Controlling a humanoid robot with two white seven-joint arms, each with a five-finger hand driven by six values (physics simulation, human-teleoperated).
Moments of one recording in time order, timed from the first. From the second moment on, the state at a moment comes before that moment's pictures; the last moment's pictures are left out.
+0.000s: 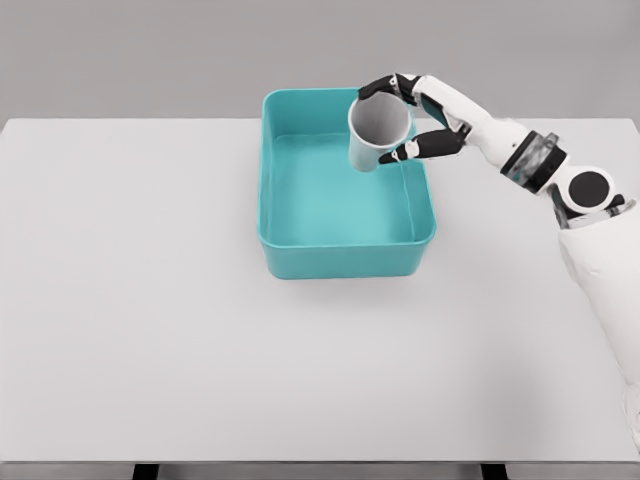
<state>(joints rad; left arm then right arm) 0.04 0.00 -0.11 -0.06 0.21 -0.05 -0.26 -0.69 -0.35 0.38 -1.11 -0.17 -0.40 0.61</state>
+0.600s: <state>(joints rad) 0.04 0.00 -0.11 -0.06 0.21 -0.05 -0.26 -0.74 -0.24 0.46 -1.35 0.53 -0.07 0.61</state>
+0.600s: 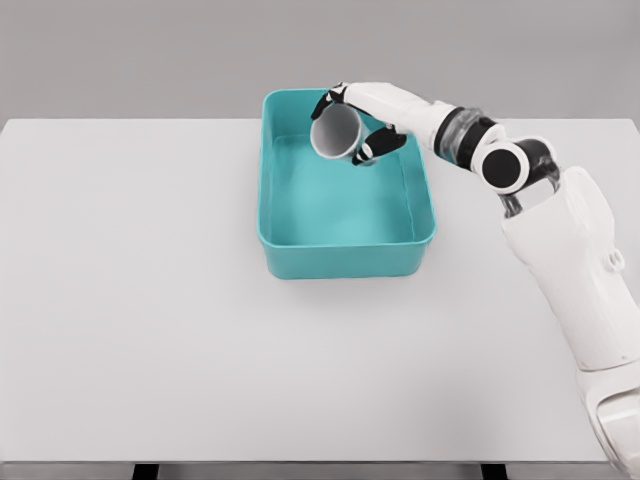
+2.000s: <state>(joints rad) 0.04 0.00 -0.11 -0.06 0.21 -0.05 -0.26 -0.29 -0.68 0.01 -1.43 -0.24 -0.32 0.61</state>
